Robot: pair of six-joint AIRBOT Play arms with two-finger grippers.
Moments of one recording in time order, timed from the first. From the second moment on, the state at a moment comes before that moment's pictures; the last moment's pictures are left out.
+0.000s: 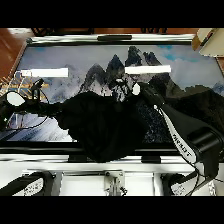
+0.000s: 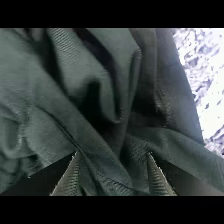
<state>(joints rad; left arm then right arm) 0.01 -1.16 0.93 1.10 -1.06 -1.46 0.43 -1.75 1.40 -1.15 1.01 1.23</state>
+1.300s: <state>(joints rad) 0.14 -1.10 1.70 0.98 -1.27 -1.38 0.44 -1.15 1.83 -1.36 1.21 1.30</state>
